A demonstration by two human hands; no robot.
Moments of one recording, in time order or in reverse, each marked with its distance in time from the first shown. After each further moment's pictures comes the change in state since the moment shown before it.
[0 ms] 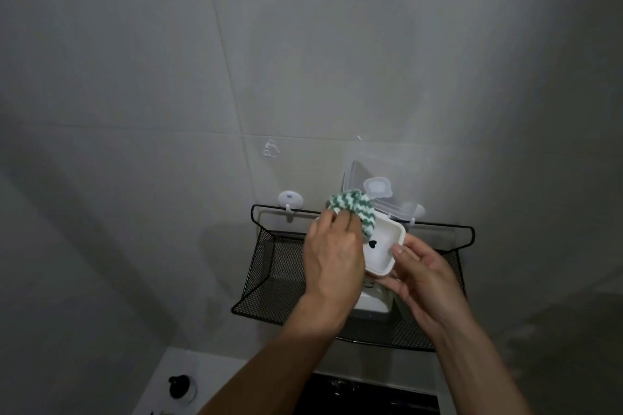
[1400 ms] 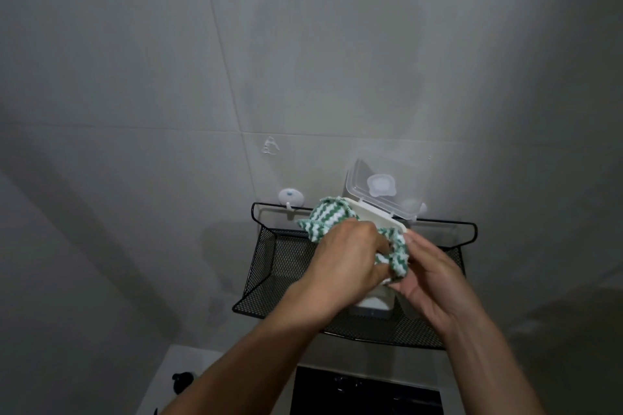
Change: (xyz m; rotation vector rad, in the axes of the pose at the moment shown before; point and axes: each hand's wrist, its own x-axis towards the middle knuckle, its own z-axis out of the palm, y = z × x) left_hand 0.007 0.001 -0.032 -0.319 -0.315 0.201; right_hand 0.001 -0.008 -0.003 0.185 -0.132 0.115
